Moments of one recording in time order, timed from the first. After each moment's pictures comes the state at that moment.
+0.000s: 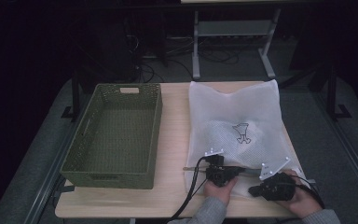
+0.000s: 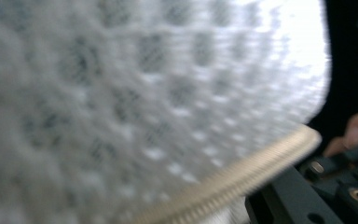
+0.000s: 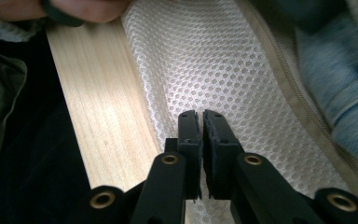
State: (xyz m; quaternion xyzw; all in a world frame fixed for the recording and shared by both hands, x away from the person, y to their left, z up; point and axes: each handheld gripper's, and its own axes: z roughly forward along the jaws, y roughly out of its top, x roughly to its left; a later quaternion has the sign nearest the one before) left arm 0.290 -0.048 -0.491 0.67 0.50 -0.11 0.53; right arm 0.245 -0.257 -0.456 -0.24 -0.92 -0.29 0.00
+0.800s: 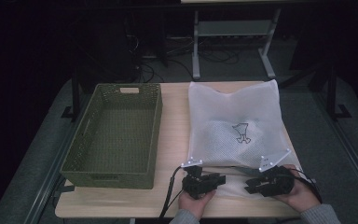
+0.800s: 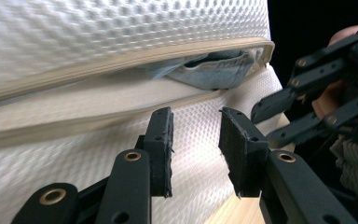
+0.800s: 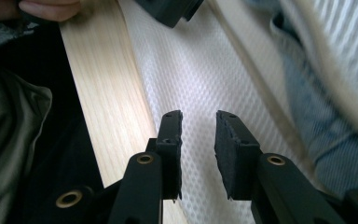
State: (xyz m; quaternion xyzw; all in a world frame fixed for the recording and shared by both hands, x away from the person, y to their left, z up) left arm 0.253 0.030 -0.479 0.71 0.47 -0.10 0.52; right arm 0.258 -0.250 -0.437 -0.25 -0.91 -0.33 0.03
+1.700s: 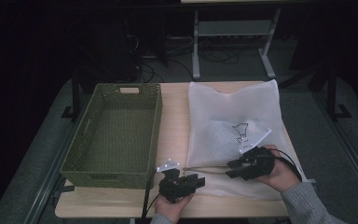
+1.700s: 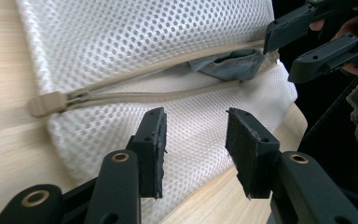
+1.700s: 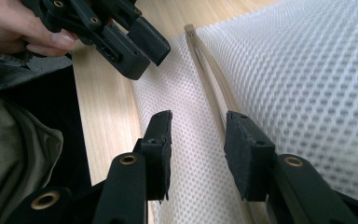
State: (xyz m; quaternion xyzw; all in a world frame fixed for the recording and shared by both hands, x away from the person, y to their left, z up) left arm 0.239 0.088 -0.463 0.71 0.47 -0.06 0.51; right arm 0.292 -0.196 -0.391 -0.21 -0.91 -0.35 0.02
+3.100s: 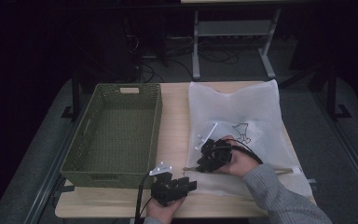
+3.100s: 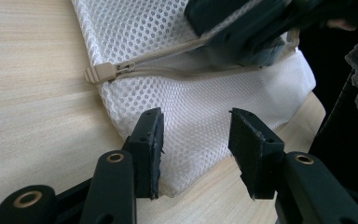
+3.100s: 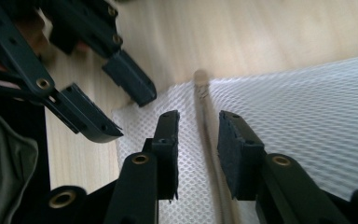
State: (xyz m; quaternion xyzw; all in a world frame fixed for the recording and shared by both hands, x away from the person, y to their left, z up) left arm 0.233 0.107 -0.470 0.73 0.48 -0.05 0.49; right arm 0.328 -0.089 -0.403 -0.13 -0.96 -0.25 0.03
